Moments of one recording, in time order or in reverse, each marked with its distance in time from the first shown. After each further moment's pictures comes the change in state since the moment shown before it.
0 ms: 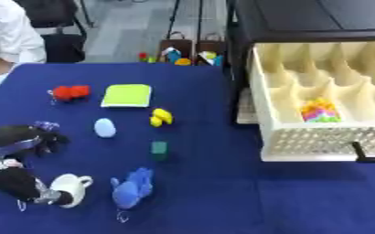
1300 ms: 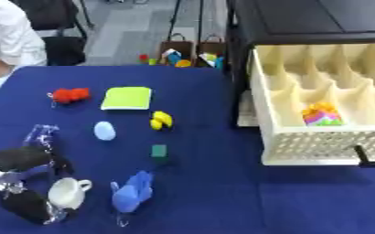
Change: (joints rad) left arm 0.018 0.010 -0.090 0.018 -0.091 -0.007 -0.007; right arm -0.005 0.000 0.004 0.000 -0.001 -0.002 -0.003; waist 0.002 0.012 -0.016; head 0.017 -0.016
